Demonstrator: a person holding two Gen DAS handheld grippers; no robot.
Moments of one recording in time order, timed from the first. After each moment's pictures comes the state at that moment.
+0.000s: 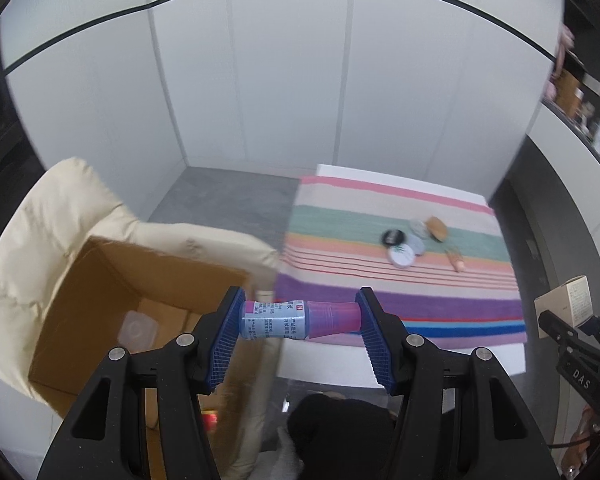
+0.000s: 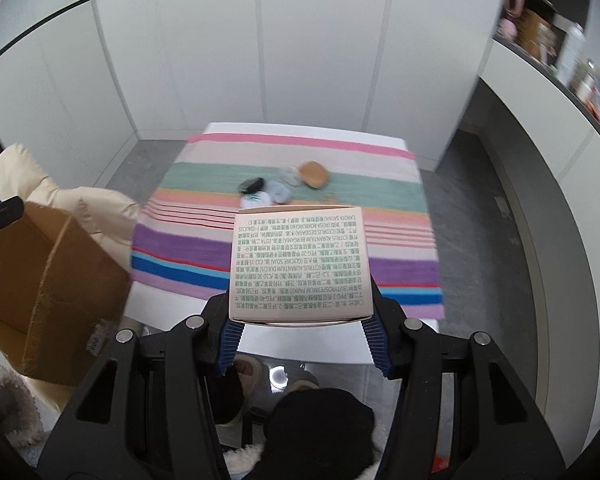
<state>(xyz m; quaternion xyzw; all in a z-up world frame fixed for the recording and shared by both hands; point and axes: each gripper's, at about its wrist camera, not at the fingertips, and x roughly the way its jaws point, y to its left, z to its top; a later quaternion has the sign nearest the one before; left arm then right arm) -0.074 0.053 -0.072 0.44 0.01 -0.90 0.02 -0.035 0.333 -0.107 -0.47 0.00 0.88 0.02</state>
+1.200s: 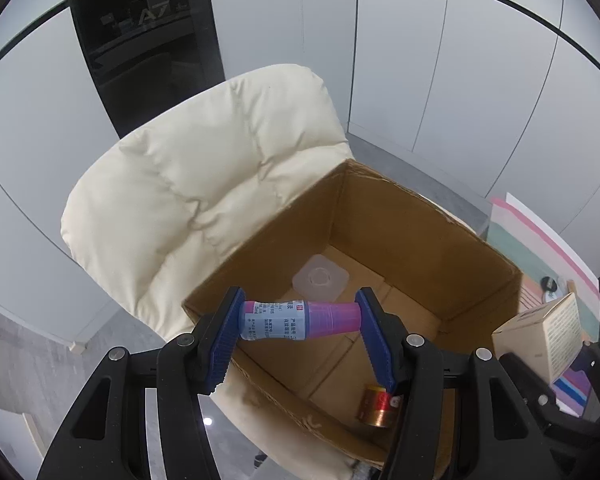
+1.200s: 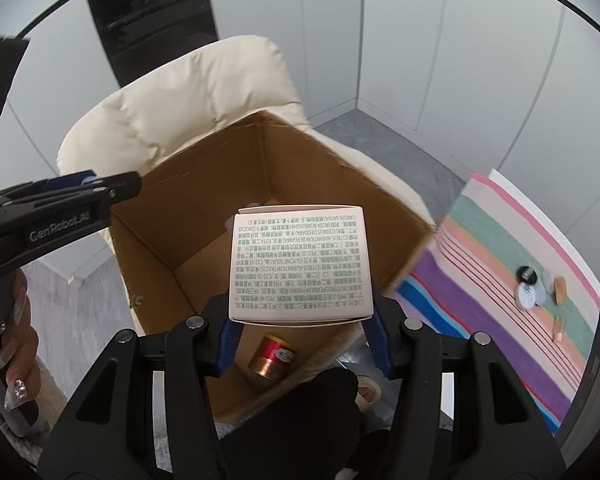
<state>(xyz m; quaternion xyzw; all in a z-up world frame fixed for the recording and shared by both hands) 0.011 -0.199 -0.107 0.46 0.11 -0.85 0.25 -0.022 -0.026 -0.121 -0.45 -0.14 0.82 -0.31</state>
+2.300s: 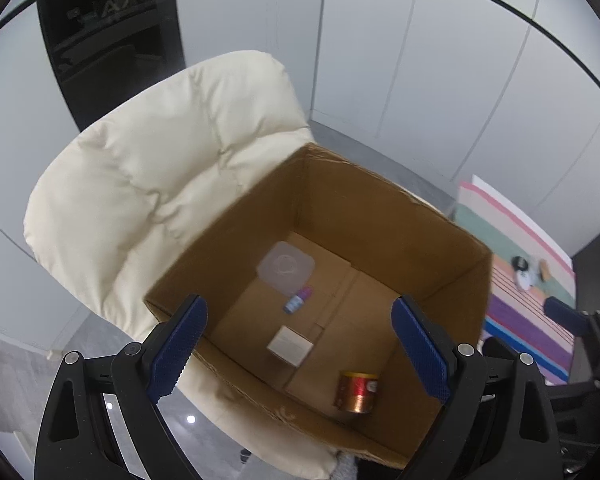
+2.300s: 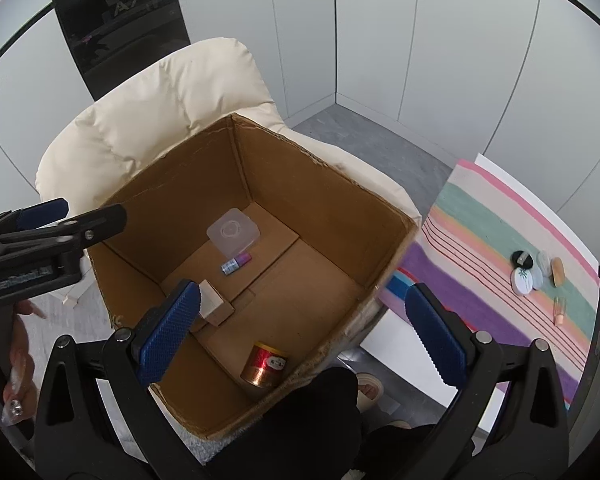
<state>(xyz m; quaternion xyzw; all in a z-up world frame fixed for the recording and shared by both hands) 0.009 -0.189 -0.111 0.47 0.13 -0.85 0.18 -0.042 -0.008 -0.132 -0.47 -0.11 0.83 -0.27</state>
